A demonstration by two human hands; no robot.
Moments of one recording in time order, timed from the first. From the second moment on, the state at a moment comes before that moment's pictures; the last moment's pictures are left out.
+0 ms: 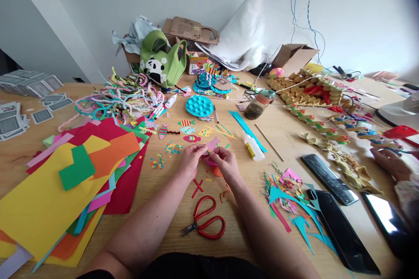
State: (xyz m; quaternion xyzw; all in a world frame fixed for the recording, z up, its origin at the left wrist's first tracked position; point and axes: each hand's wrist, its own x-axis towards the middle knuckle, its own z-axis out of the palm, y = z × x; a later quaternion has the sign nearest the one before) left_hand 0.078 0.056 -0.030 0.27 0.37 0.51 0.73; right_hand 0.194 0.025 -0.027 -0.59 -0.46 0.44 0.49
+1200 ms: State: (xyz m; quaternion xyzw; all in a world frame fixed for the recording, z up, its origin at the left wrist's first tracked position) left_hand 0.076 0.058 -0.028 0.26 0.36 0.51 0.73; right_hand 0.197 0.025 -0.018 -0.59 -0.46 0.42 0.51
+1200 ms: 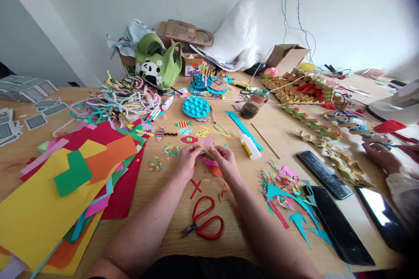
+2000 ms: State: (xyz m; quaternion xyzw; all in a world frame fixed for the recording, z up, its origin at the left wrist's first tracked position) left_hand 0.069 0.072 -0.038 0.21 0.38 0.58 0.69; right_hand 0.293 0.114 -0.003 -0.78 -0.61 0.09 0.13
